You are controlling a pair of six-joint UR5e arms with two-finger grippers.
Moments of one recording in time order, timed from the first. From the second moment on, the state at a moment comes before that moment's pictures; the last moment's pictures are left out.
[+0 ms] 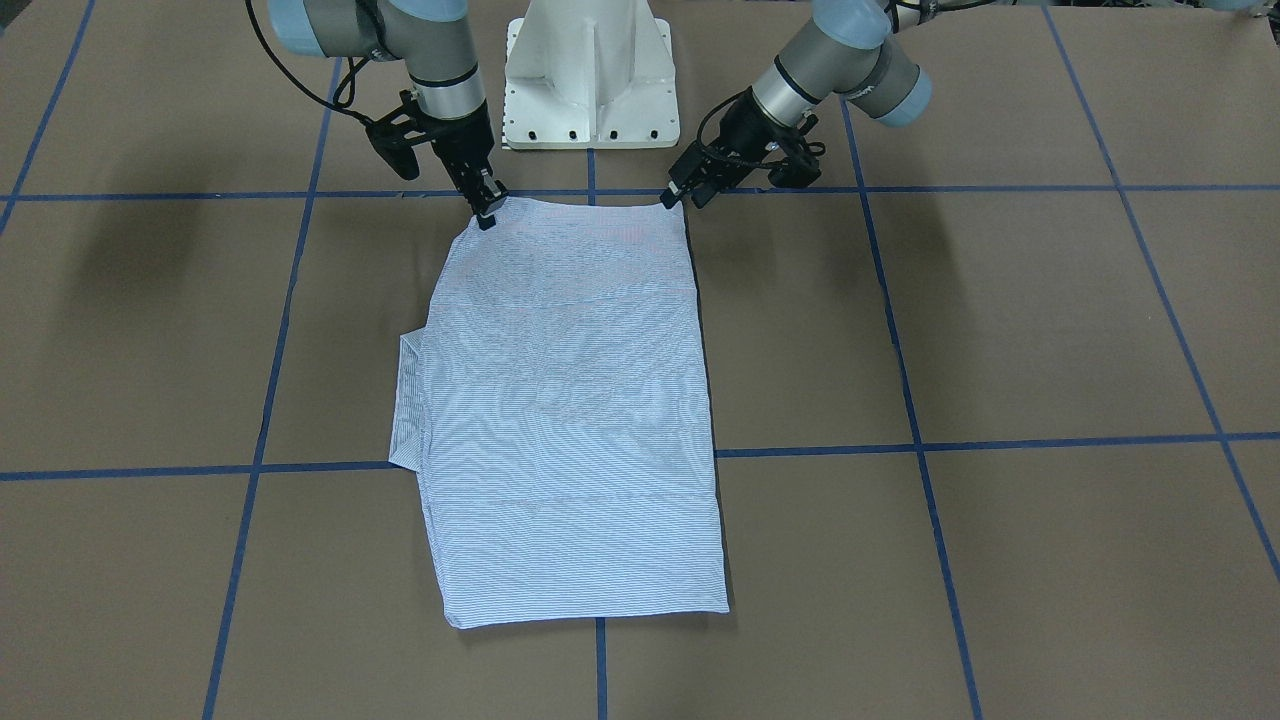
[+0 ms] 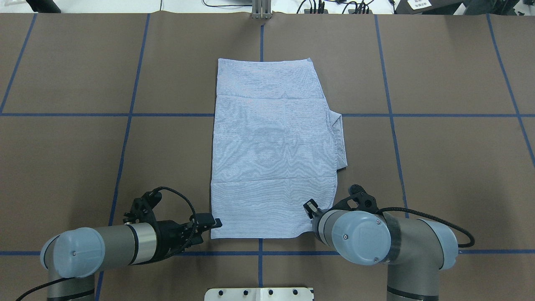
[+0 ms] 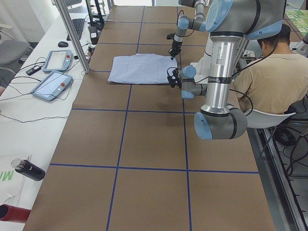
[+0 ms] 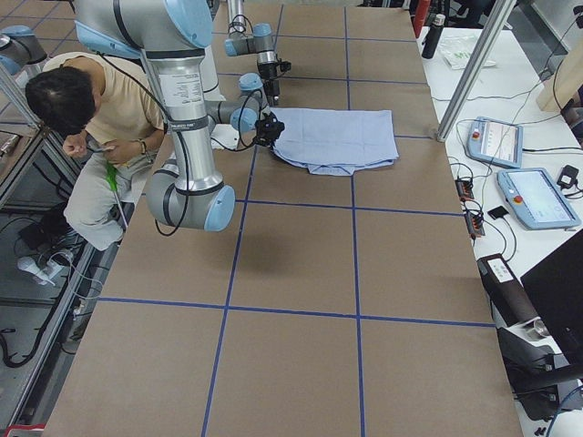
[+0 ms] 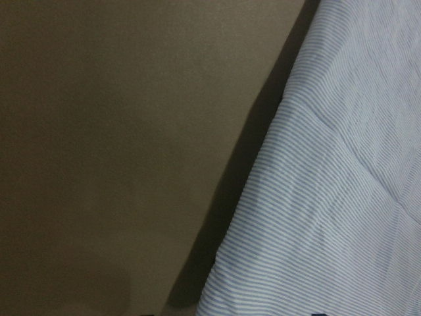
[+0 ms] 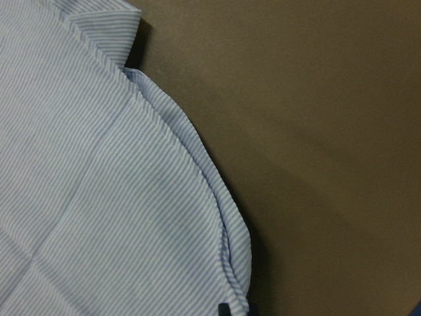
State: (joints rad) left arm -0.18 -1.77 -1.78 -2.59 -1.55 -2.00; right arm 0.20 -1.24 1.97 -1.46 1.52 2.37
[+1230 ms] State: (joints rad) left arm -0.17 -1.78 -1.77 -2.57 -1.55 -2.01; right arm 0.20 -1.24 1.98 -1.46 1.52 2.37
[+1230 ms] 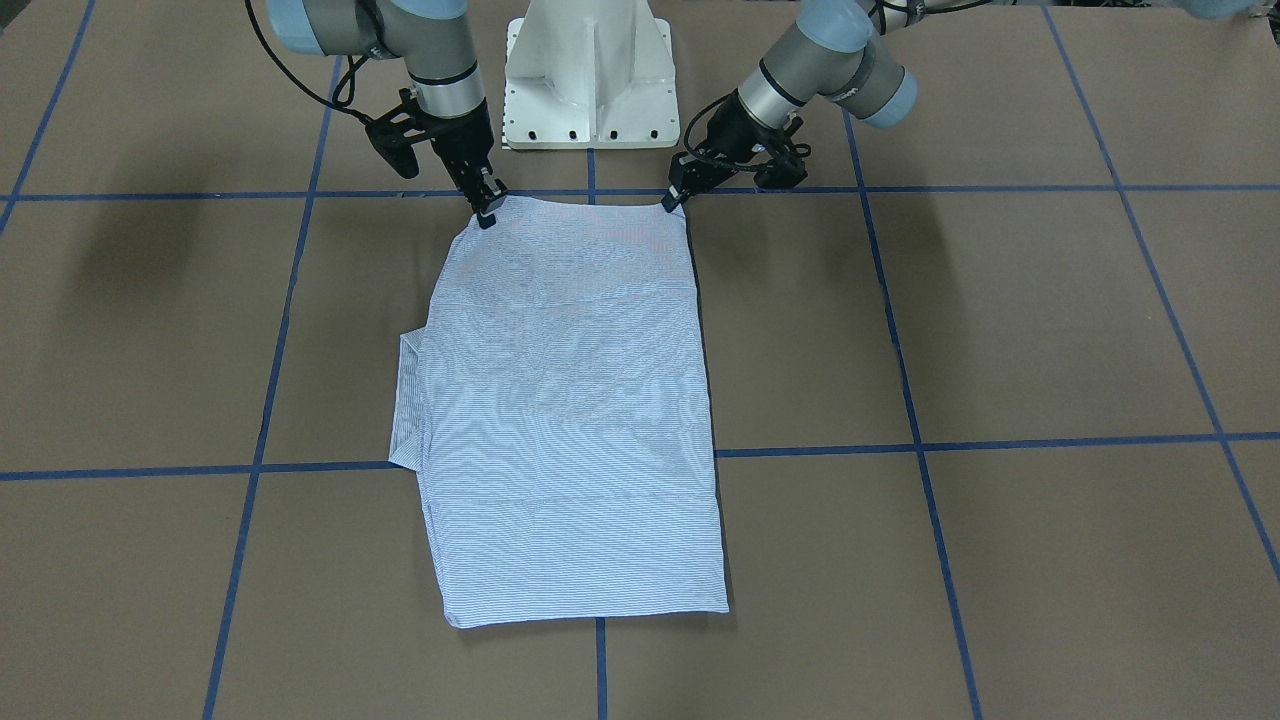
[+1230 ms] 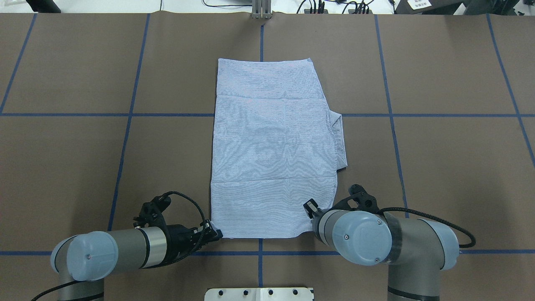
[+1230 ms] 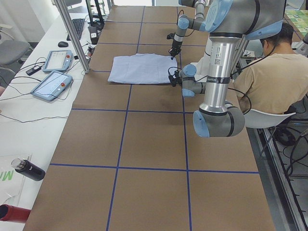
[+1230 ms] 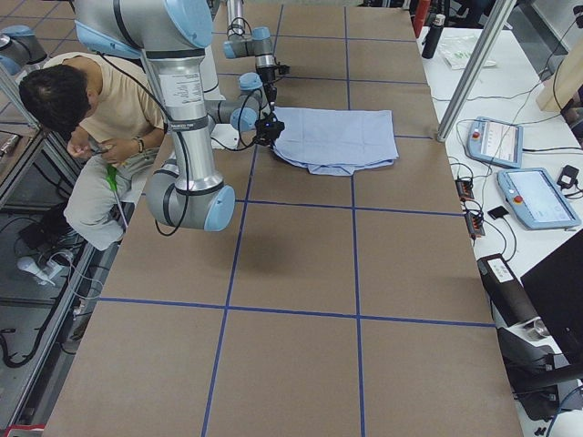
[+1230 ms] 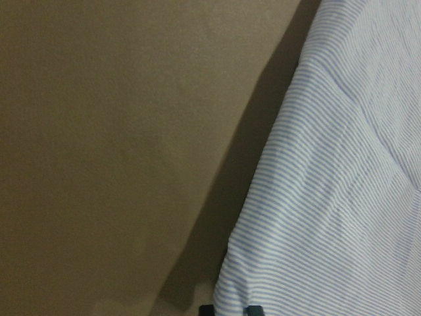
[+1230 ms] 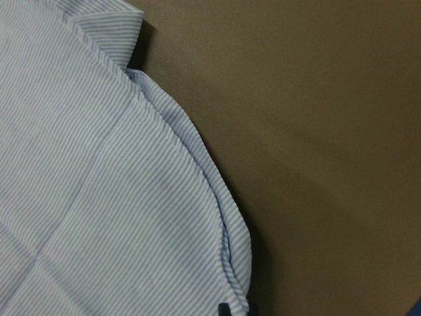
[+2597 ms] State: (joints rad) left arm -0.16 -1.72 -2.16 -2.33 -1.55 -2.22; right arm 0.23 -1.34 2.23 -1.46 1.68 2.52
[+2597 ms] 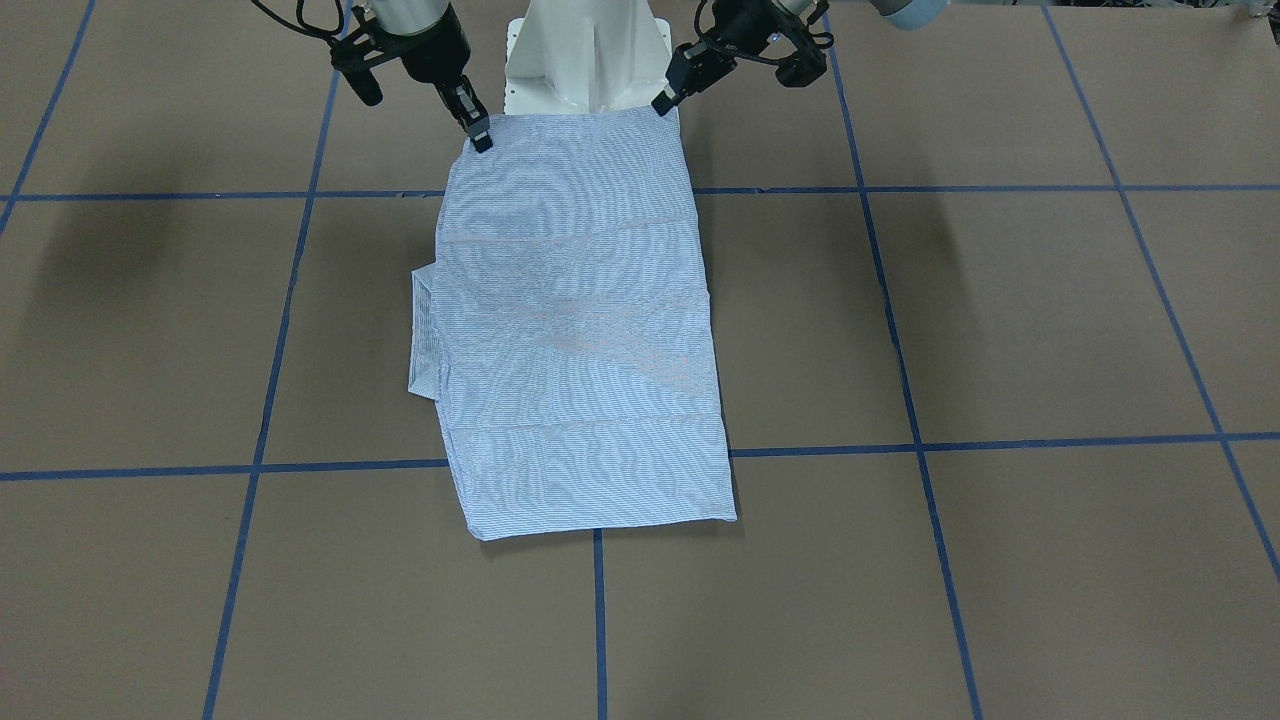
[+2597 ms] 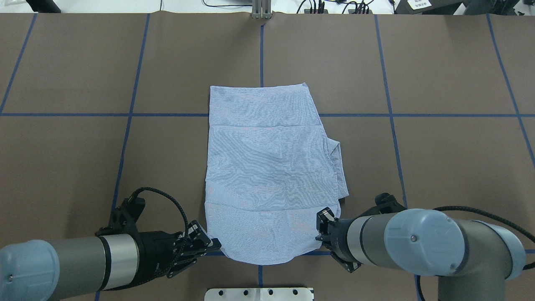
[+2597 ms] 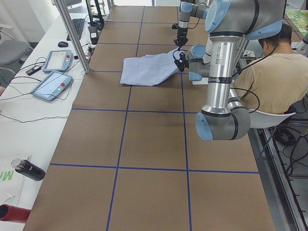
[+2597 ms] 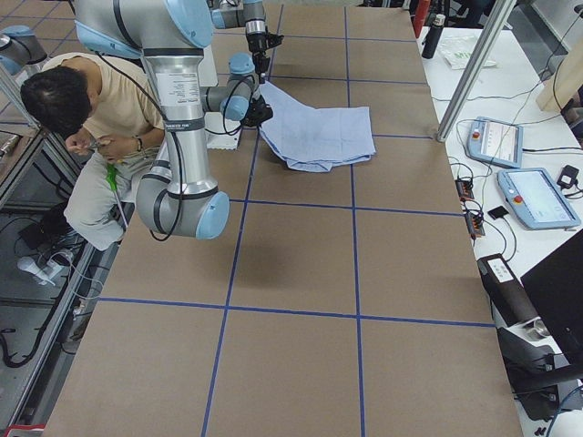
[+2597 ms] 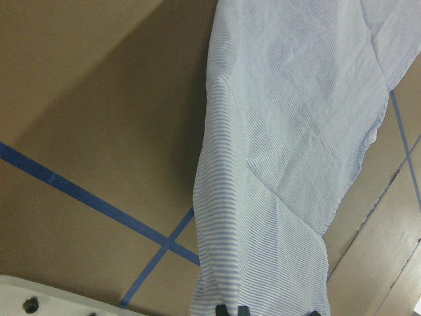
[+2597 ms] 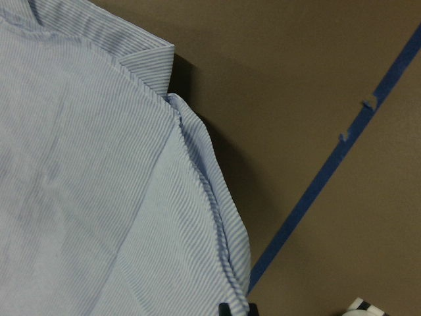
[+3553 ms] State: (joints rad) left arm -0.55 -1.93 -1.89 -2.32 -1.72 -2.12; right arm 0.67 -1.06 1.85 -1.45 1.97 2.43
